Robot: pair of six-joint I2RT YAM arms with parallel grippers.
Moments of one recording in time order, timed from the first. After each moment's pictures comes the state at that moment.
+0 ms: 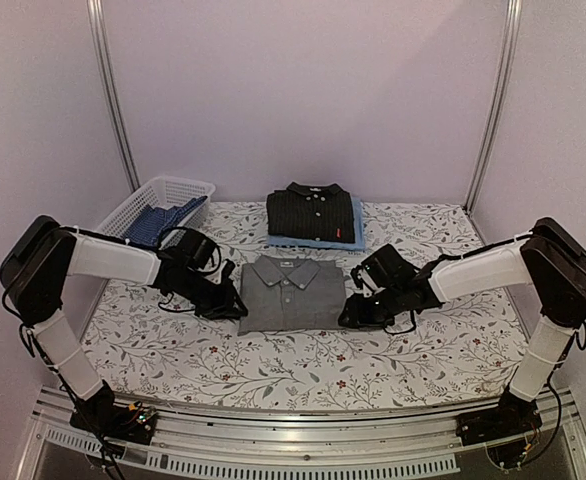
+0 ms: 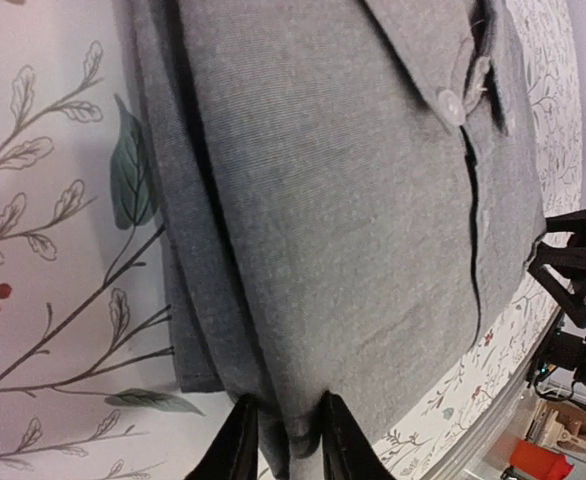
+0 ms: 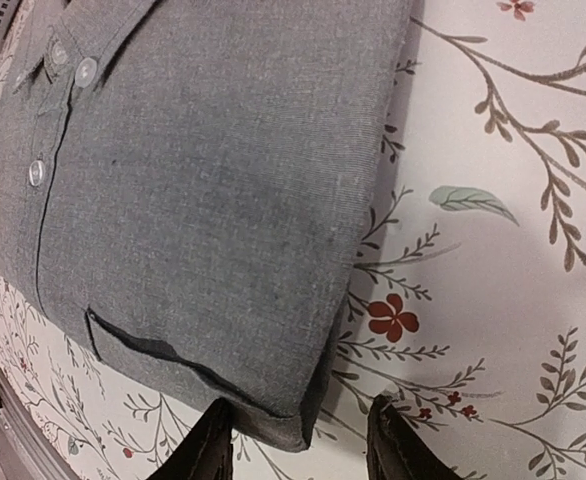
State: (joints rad) left arm -0.54 1.71 0.88 -0.23 0.42 -0.60; right arm 0.78 1.77 0.92 -0.13 -0.17 0.64
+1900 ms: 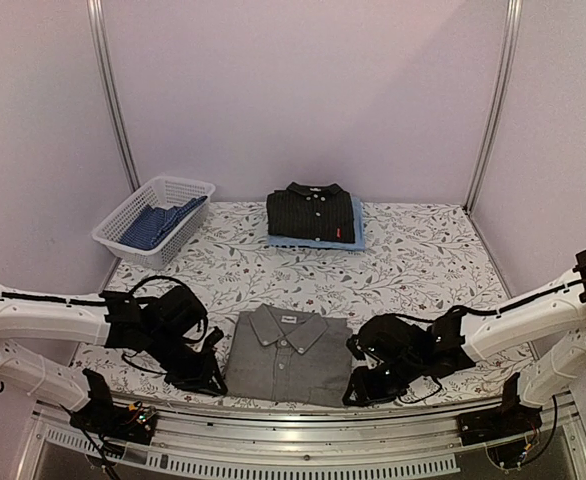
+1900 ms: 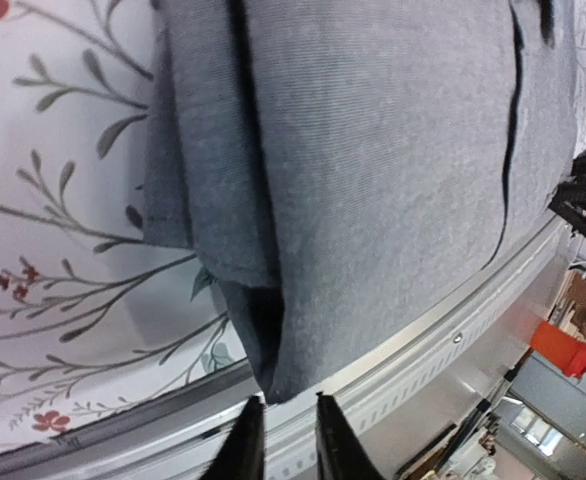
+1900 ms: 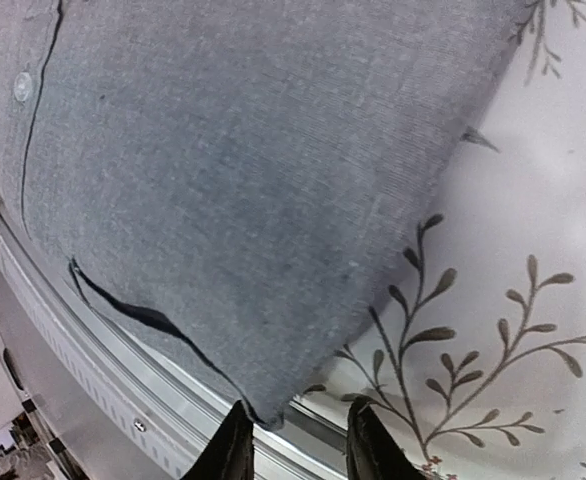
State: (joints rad) left arm -0.94 1.21 0.54 -0.50 0.43 -0.91; right arm 1.21 1.49 0.66 -0.22 -0.21 0.98
